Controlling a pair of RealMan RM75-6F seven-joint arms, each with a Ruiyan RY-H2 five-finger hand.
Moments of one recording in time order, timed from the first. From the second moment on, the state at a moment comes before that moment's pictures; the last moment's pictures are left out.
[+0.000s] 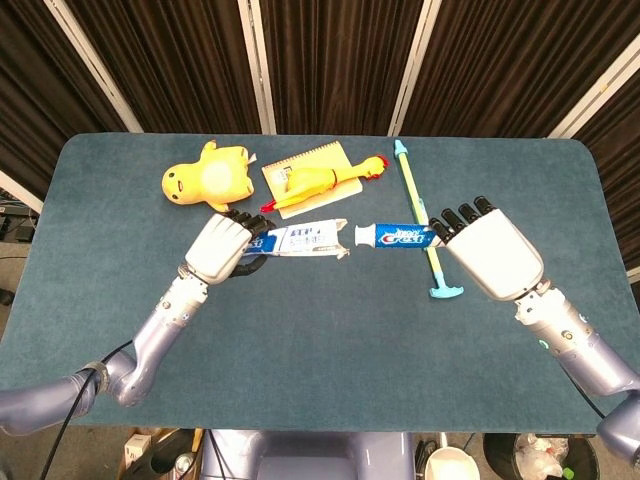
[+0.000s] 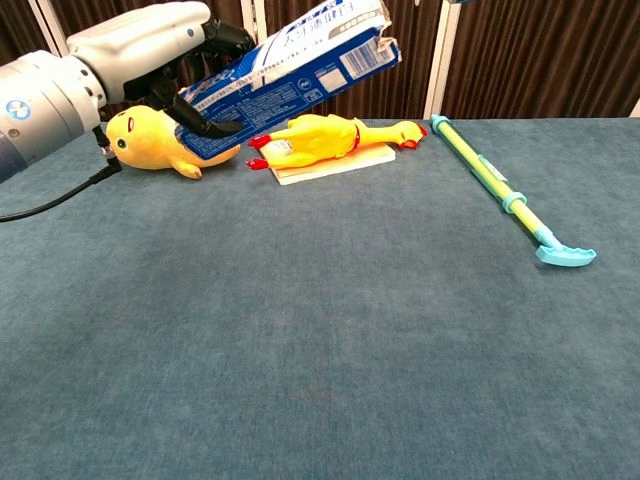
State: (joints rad) left arm -0.80 -1.58 -0.26 -1.35 1.47 1.15 0.14; right arm 0.63 -0.83 0.25 -1.80 -1.65 1.17 -0.39
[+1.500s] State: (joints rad) left arm -0.86 -1.64 -0.29 -1.42 1.39 1.13 0.24; right arm 0.66 -0.79 0.24 -1.79 -1.76 1.16 -0.42
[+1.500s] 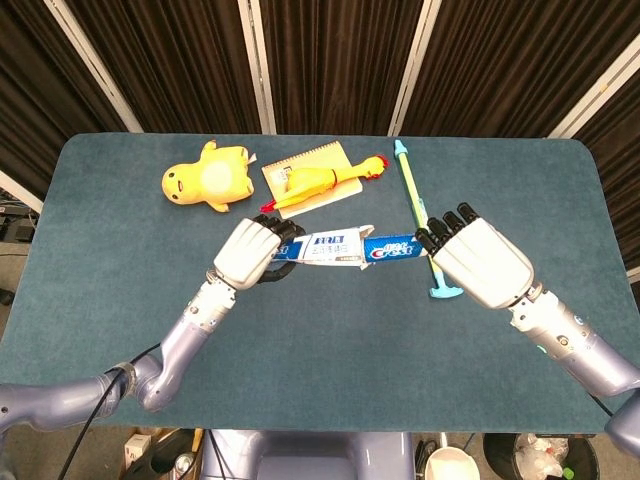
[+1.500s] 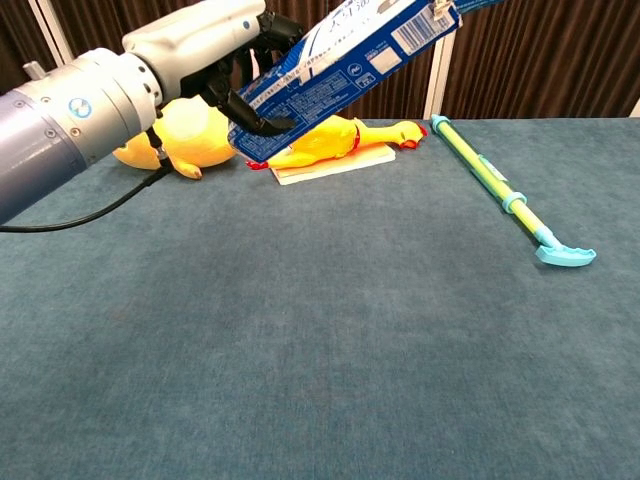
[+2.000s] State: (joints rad) left arm -0.93 -1.57 -0.35 -1.66 1.10 1.02 0.55; right arm 0.66 -0.79 0.24 -1.76 -1.77 1.17 -0.44
